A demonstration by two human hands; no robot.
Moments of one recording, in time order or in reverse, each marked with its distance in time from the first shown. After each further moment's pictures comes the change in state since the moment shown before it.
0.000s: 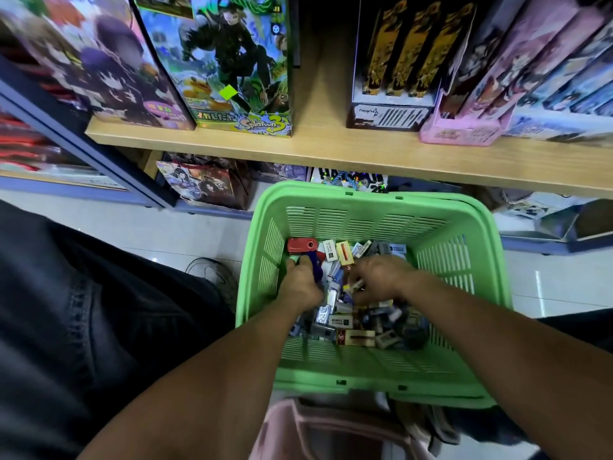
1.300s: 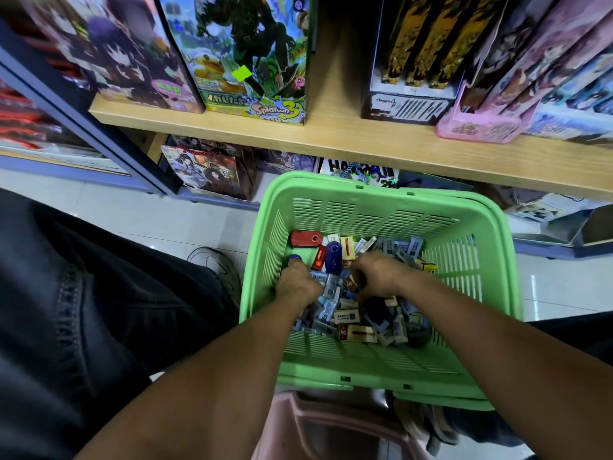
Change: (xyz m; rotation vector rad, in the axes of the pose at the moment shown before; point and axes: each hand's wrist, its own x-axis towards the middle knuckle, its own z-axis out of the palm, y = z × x) left_hand -0.008 -0.001 0.003 -0.063 0.046 -0.248; right_hand 0.007 -0.012 0.003 0.208 -0.006 0.047
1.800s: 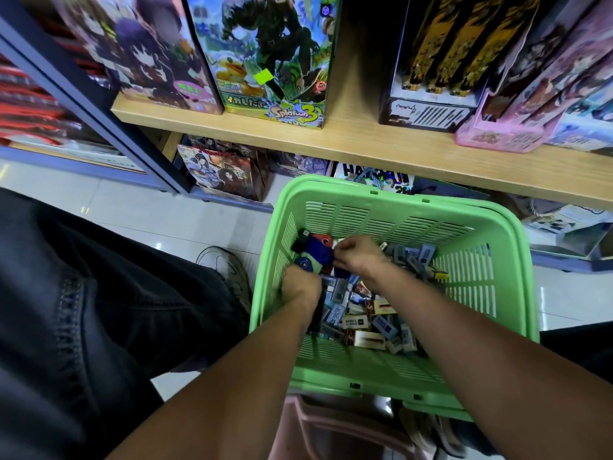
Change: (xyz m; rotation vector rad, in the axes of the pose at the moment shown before) left_hand 0.001 0.001 -0.003 -0.546 0.165 -0.231; right_hand 0.045 -0.048 -0.002 1.154 0.313 0.198
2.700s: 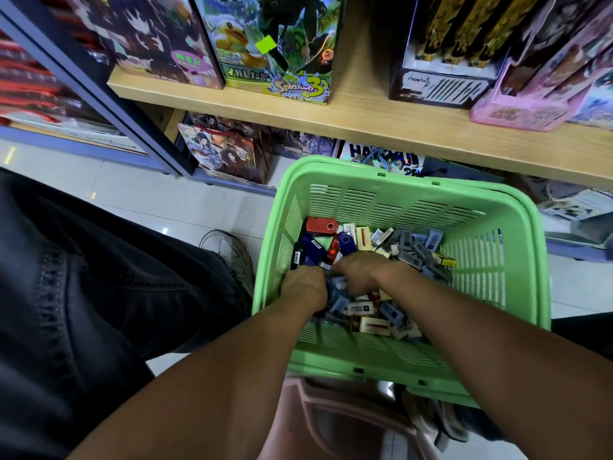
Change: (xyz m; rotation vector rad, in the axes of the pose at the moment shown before) left_hand 0.003 -0.019 -0.003 1.082 -0.295 0.416; right_hand -0.005 0.023 0.000 -1.425 -0.529 -0.313
